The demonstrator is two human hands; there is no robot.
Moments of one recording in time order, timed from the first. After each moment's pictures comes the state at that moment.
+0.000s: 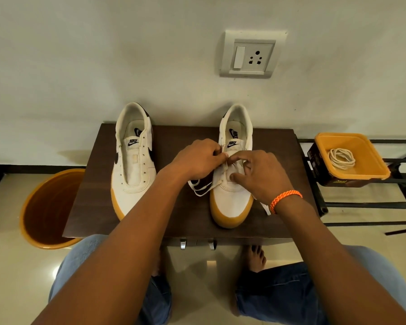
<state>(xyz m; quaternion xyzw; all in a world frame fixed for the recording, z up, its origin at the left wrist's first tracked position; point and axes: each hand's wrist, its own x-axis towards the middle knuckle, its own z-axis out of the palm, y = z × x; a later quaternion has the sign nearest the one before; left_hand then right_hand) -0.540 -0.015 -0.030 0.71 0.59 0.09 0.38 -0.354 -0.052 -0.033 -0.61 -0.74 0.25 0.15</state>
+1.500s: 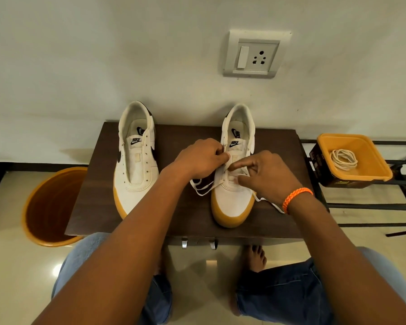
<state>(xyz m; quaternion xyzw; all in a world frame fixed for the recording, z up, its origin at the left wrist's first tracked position) -0.541 -0.015 -0.028 0.70 0.60 0.08 0.37 -0.346 -0.051 -0.023 -0.58 -0.74 0.32 0.13</state>
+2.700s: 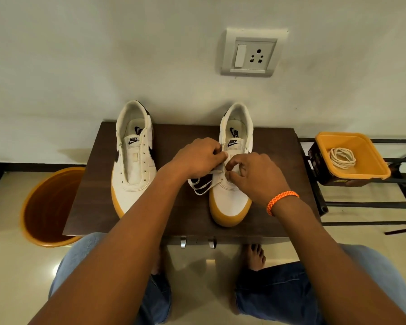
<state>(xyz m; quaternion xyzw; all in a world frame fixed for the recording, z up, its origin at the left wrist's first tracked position) -0.543 -0.010 -0.038 0.72 0.58 0.10 0.37 -0.362 -0.055 -0.035 -0.60 -0.76 0.23 0.12</state>
